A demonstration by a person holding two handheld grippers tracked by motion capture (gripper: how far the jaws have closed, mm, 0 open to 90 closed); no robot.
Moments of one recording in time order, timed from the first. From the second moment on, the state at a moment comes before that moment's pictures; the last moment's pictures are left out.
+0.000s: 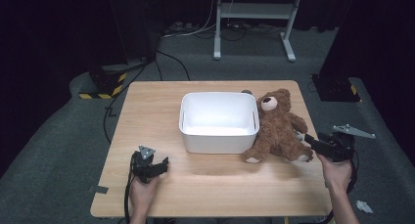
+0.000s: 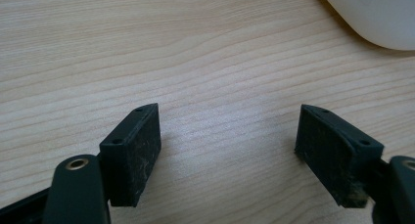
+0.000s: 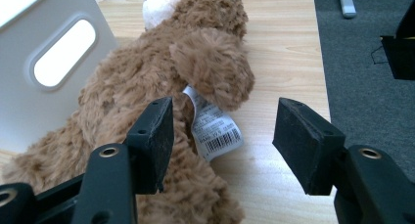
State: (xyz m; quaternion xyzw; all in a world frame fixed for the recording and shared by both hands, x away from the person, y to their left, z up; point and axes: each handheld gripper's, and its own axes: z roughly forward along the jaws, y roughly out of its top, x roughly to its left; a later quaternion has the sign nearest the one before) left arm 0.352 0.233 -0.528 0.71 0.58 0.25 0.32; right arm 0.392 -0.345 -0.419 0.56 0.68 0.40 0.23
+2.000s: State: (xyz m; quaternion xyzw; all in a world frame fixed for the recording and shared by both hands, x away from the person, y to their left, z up) left arm 0.352 0.233 -0.528 0.71 0.58 0.25 0.32; right arm 0.488 -0.321 -0.395 0.57 0.71 0.36 0.20
